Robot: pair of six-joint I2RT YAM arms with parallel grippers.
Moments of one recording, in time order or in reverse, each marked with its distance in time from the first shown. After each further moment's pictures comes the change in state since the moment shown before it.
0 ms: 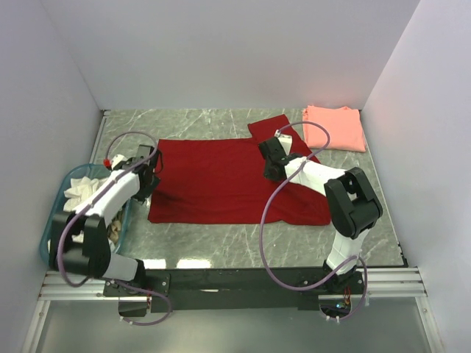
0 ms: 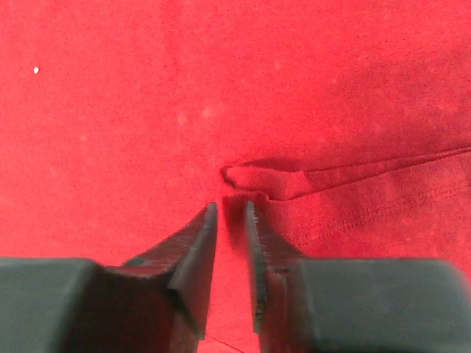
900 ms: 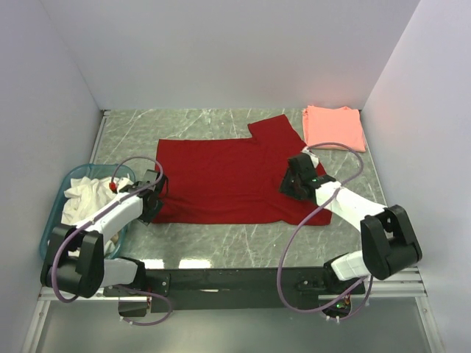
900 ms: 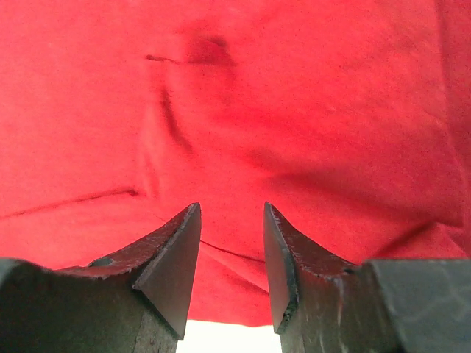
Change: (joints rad) left arm -0.090 -0.148 -0.288 0.073 0.002 -0.084; right arm -0.107 -0.391 -0.358 0.027 -0.227 0.092
